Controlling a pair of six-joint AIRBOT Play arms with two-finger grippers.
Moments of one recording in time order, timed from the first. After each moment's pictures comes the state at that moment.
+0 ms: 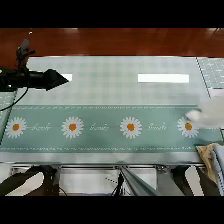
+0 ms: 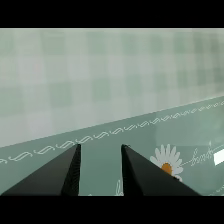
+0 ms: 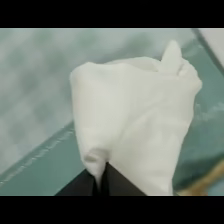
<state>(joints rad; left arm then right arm) 0.09 -1.17 1.06 0.77 -1.08 -1.23 -0.83 -0.76 1.22 -1.22 1.56 1.59</state>
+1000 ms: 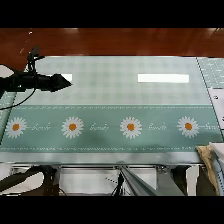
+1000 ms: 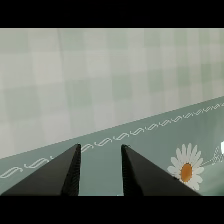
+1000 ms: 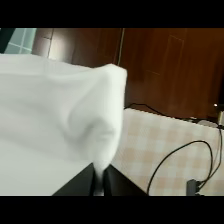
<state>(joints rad) 0.08 -1.27 1.06 0.77 -1.05 -1.16 -1.11 -0.64 1.25 -2.20 1.81 1.51</state>
